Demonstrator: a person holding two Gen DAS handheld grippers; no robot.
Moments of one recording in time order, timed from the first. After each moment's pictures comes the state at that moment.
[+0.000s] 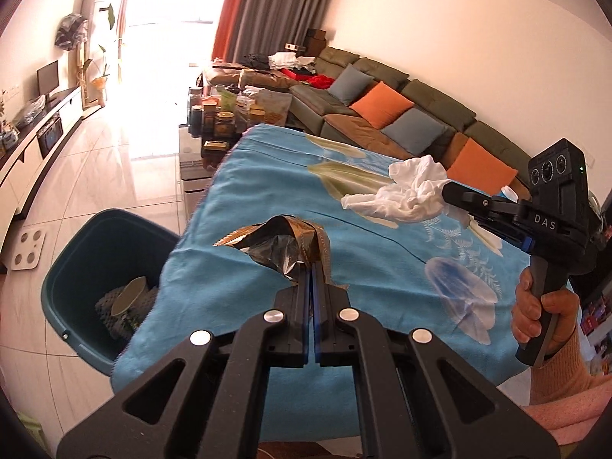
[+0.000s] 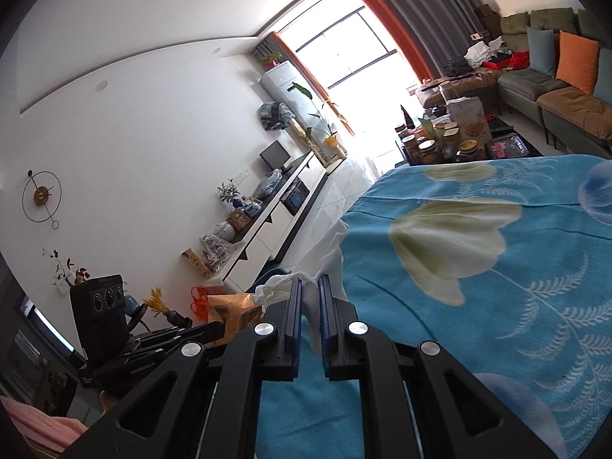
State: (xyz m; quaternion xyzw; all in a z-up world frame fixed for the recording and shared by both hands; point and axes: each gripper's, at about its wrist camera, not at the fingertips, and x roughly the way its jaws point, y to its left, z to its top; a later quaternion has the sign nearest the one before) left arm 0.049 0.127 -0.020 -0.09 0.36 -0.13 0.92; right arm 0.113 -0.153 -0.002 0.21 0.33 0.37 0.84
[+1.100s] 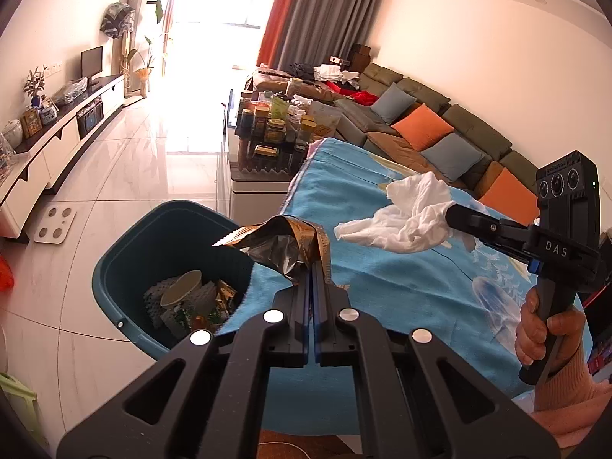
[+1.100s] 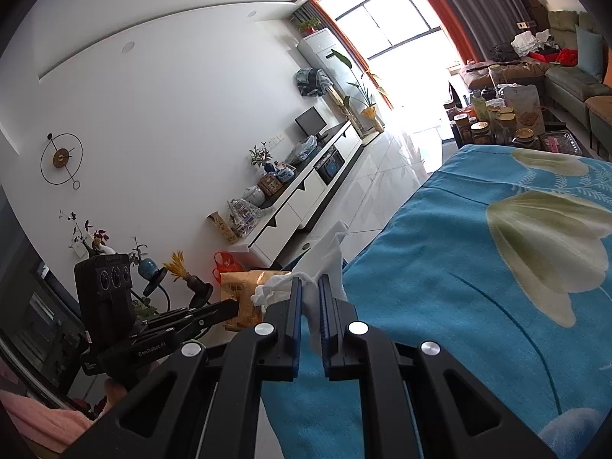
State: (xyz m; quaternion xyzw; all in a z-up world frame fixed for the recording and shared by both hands) left arm 0.036 0.192 -0.018 -0.12 0.35 -0.06 0.93; right arm 0.120 -0.068 -0.003 0.17 0.36 0.45 0.80
